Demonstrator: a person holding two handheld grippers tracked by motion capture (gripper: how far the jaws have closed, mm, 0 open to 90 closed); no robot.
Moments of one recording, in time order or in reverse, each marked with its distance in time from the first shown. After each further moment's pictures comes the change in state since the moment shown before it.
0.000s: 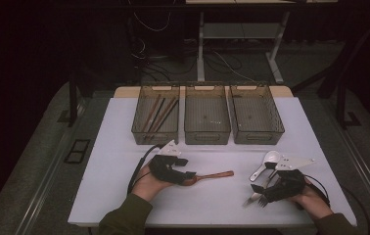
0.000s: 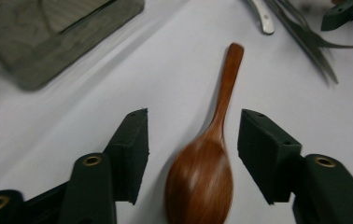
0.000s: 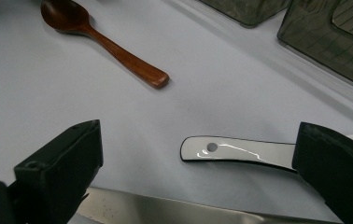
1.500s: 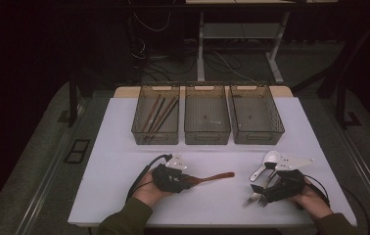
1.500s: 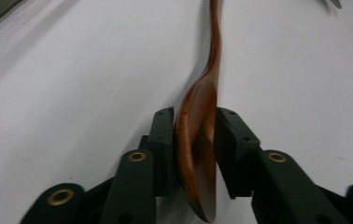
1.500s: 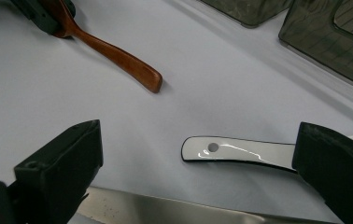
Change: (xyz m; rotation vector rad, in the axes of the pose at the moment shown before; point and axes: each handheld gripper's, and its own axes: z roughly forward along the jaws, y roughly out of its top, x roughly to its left) left arm -0.015 -0.010 0.017 0.152 -0.052 0.141; right arm 0.000 0.000 0.000 0.001 0.002 -0.004
